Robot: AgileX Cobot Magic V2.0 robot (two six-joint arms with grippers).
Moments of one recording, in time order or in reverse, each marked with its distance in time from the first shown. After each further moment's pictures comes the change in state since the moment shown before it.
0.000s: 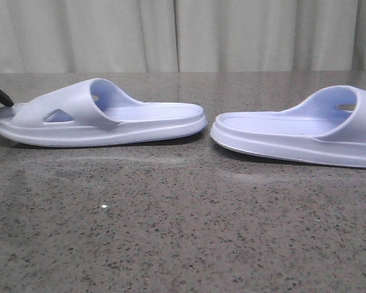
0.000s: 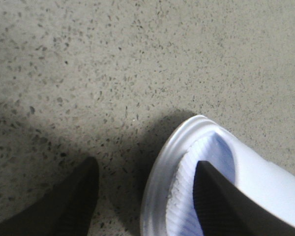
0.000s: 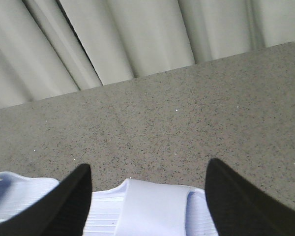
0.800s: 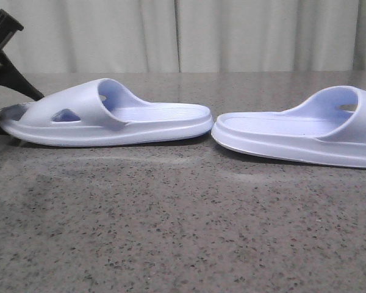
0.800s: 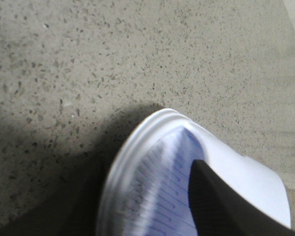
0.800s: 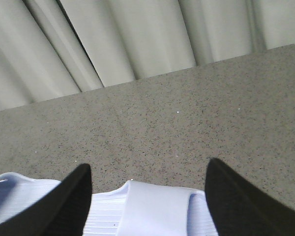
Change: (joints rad) left arm -0.073 0.109 -0.029 -0.256 0.019 0.230; right arm 0.000 0.000 0.000 0.000 -0.006 0.000
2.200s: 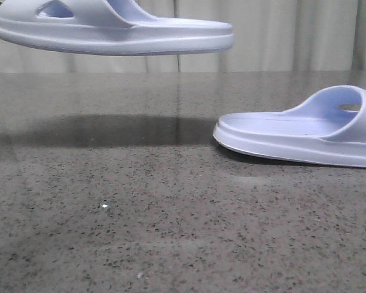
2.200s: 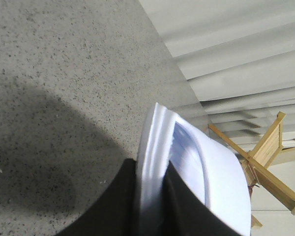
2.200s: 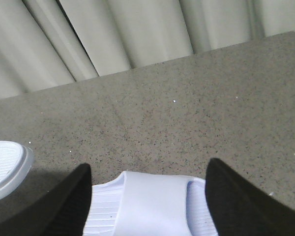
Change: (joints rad) left arm 0.217 -0.241 0.024 -0.248 0.426 0.226; right arm 0.000 0.041 0.000 0.000 0.014 0.010
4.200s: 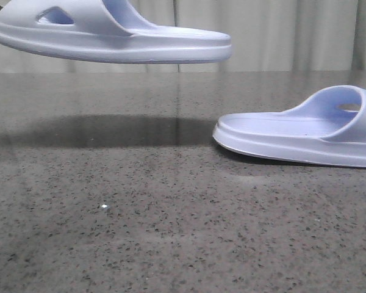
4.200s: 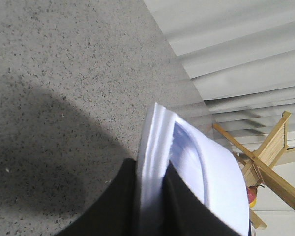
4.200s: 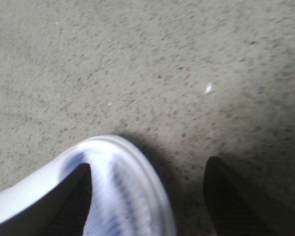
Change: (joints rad) left arm 0.000 0.000 0.003 0.010 -0.012 0.000; right arm -0.078 0.520 0.233 -0.028 -0.393 0.496
